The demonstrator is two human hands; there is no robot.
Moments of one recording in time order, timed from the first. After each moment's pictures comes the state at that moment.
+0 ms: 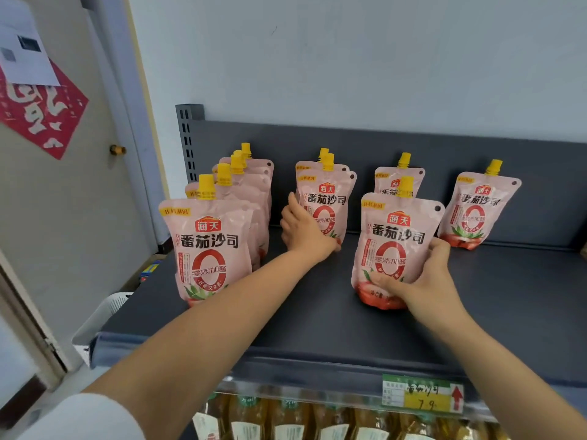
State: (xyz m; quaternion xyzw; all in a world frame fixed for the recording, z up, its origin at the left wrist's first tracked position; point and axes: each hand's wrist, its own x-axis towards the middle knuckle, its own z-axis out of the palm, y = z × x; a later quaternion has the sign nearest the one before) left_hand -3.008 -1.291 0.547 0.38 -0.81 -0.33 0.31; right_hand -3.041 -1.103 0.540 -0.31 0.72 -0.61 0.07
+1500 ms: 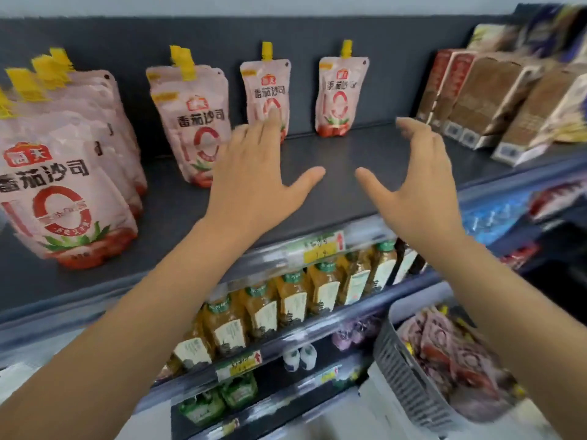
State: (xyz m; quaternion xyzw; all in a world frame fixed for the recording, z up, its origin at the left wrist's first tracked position) left_hand -2.917 -1.163 0.570 0.05 -0.94 -0.11 0.33; right_hand -2.979 -0.974 0.553 -0.21 0.88 -0.34 -0.27
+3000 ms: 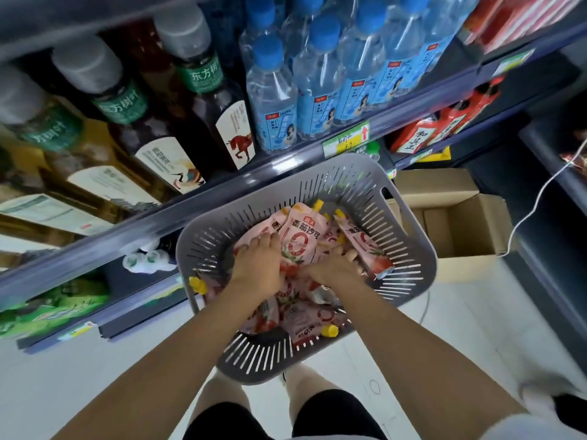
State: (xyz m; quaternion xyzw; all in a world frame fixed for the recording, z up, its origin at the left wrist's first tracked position) left_hand -3.071 -0.804 0.175 0.04 -0.96 -0.07 -0.25; right_hand -3.114 -0.669 0.160 0.16 0.87 -0.12 0.46
